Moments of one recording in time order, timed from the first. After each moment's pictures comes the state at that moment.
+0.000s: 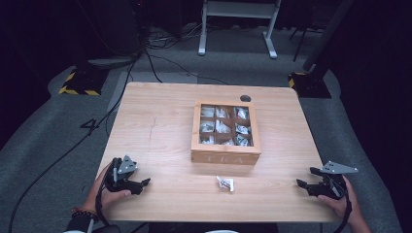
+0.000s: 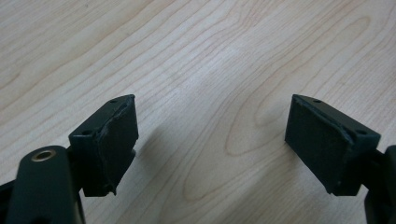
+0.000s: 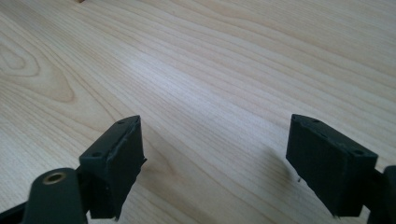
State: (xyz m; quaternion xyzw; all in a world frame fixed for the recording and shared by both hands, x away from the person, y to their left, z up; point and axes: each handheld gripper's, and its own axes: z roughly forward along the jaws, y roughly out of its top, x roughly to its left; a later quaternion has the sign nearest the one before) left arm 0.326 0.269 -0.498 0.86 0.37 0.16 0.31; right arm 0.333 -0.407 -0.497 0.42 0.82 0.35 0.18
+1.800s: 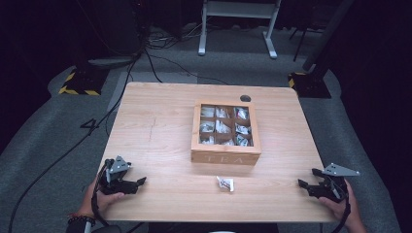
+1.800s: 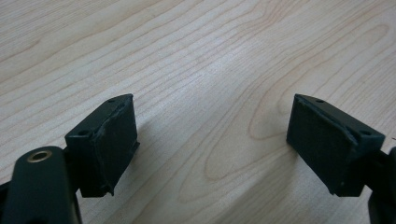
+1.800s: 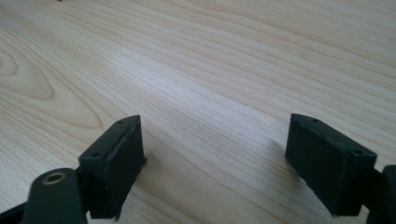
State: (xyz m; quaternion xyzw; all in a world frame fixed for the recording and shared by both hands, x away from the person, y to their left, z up) left arm 0.324 0.284 -0.504 0.84 0.40 0.15 0.34; right arm 0.329 -0.411 -0.504 0.44 0.80 0.36 0.19
